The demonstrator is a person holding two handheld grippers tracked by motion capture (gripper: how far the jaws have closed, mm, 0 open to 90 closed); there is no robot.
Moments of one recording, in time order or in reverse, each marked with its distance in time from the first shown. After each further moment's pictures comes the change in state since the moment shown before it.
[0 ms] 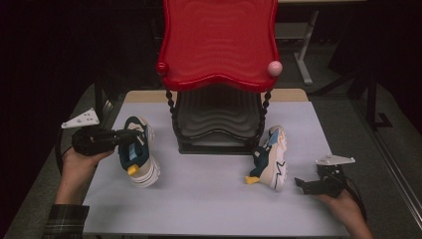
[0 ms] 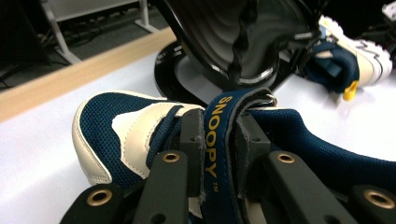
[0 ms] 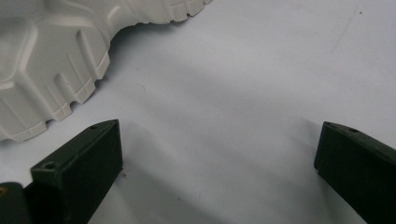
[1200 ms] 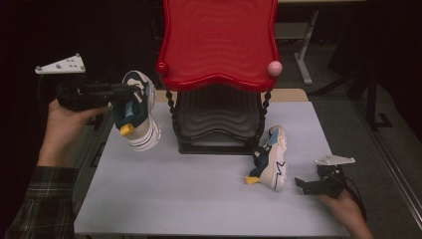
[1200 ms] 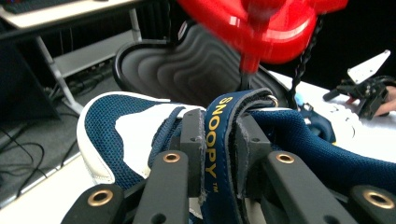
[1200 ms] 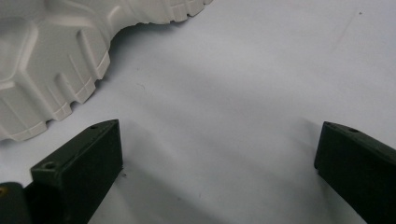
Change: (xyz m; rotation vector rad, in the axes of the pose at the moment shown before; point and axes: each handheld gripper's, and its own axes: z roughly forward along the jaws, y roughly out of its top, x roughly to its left) left arm -0.004 0.126 -0.030 -0.096 -0.022 0.121; right arm 0.000 0.000 0.000 -0.002 -0.001 -0.001
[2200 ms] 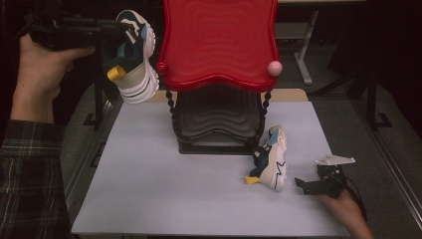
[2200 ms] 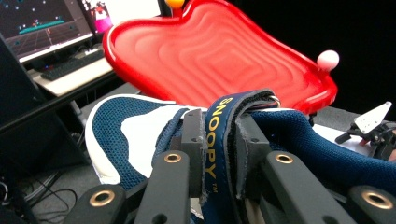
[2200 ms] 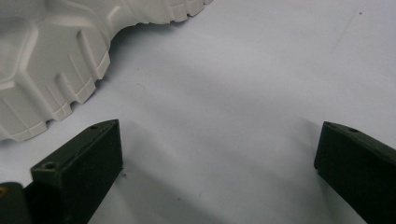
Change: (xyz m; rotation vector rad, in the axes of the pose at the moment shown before) left arm 0.005 0.121 -0.024 -0.082 0.038 0.125; right arm 0.000 0.000 0.000 0.000 0.001 0.002
